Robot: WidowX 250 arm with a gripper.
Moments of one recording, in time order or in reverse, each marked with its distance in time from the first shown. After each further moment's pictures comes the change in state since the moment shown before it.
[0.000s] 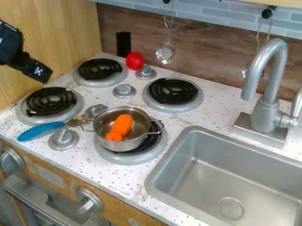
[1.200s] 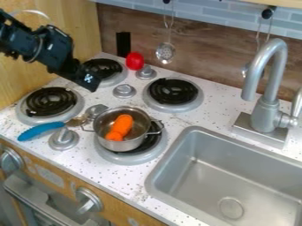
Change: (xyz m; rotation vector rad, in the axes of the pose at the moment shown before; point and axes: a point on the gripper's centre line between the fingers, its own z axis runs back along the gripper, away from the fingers) arm 0.036 -0.117 -0.036 -0.215 -0.002 -0.069
